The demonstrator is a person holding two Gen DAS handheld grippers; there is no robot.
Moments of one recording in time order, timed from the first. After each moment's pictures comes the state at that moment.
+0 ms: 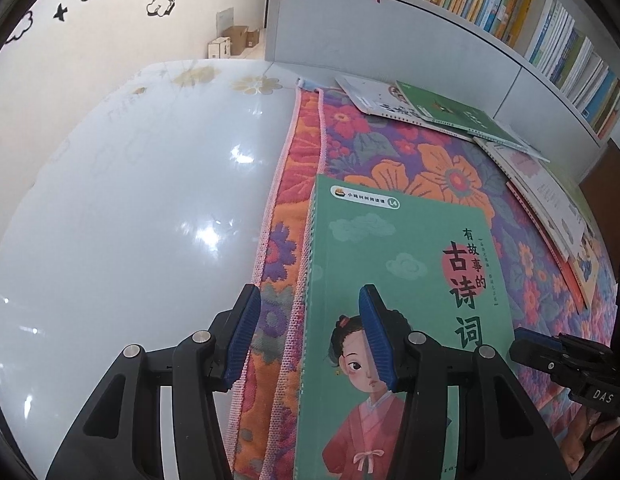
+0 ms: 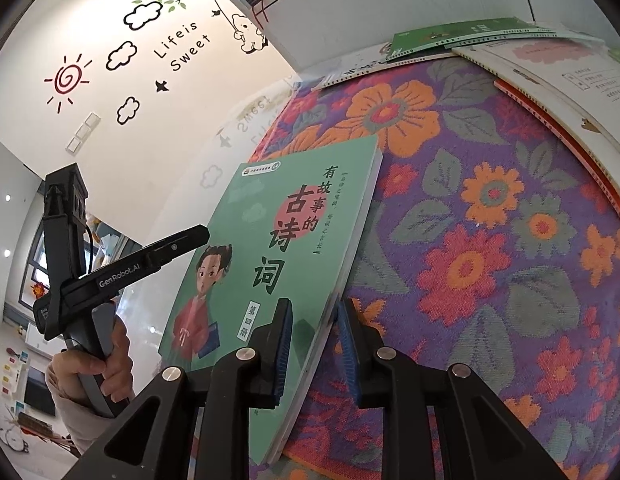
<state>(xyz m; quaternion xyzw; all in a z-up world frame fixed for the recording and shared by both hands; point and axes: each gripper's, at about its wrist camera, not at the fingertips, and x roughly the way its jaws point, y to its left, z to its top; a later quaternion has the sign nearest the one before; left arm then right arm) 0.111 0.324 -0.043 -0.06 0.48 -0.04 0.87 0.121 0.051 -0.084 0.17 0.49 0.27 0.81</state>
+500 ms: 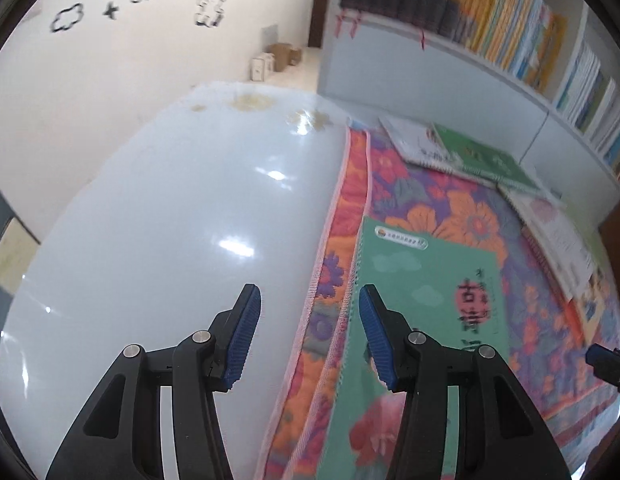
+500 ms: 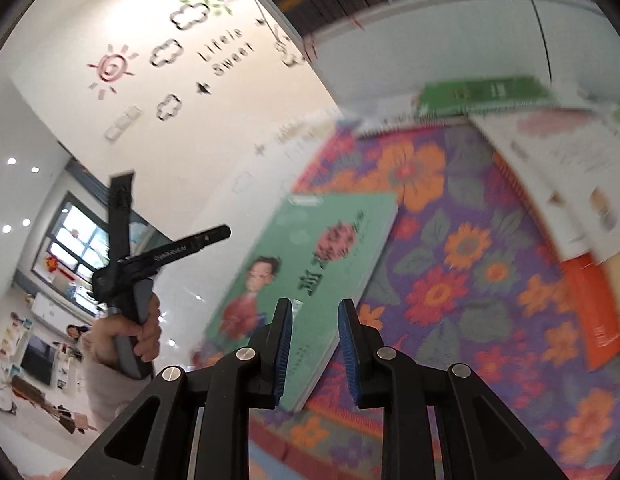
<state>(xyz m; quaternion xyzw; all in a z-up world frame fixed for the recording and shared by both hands) 0.085 0.350 0.007 -0.08 0.44 0.04 0.89 0.089 0.002 -0.010 0.14 0.44 0.34 0.82</state>
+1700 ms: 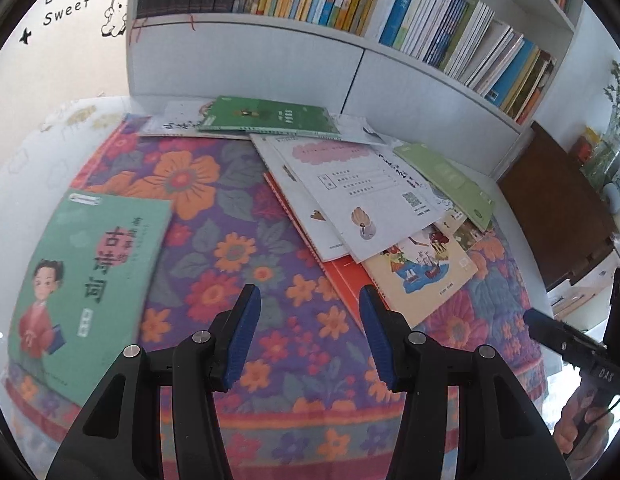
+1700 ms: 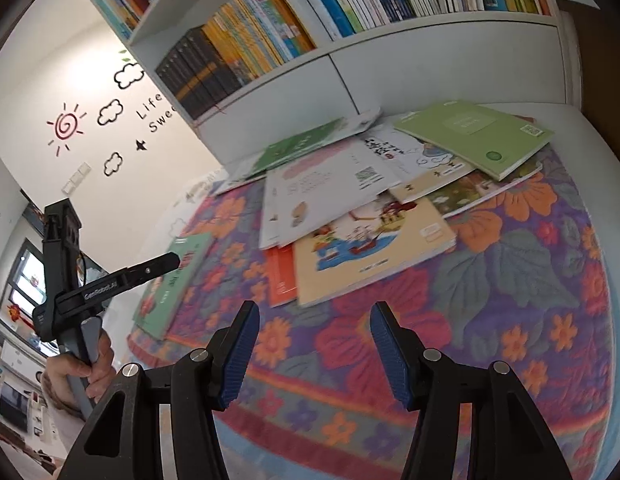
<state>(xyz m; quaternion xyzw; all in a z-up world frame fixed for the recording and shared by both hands) 0.060 0.049 0.016 -0.08 0.45 -0.10 0.88 0.040 -0.278 -0.005 0.16 0.42 0.21 0.87</state>
